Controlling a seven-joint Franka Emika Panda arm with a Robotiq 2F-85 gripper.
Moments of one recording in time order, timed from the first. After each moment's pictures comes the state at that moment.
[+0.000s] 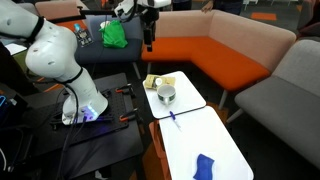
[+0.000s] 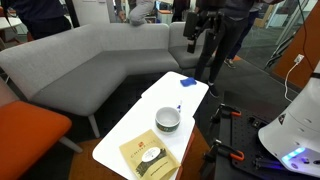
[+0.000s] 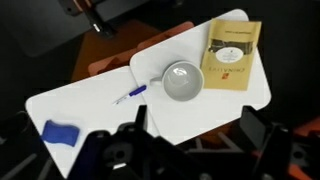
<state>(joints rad) -0.08 -0.58 0.03 -2.63 0.08 2.04 0.34</state>
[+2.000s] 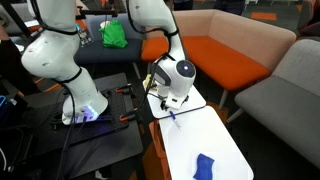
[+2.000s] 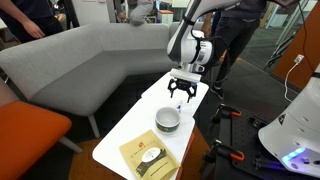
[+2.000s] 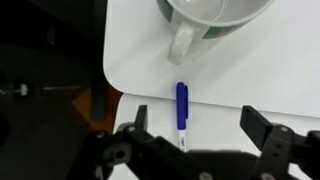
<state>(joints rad) -0.20 0.49 -0.13 -2.43 0.78 2.71 0.45</state>
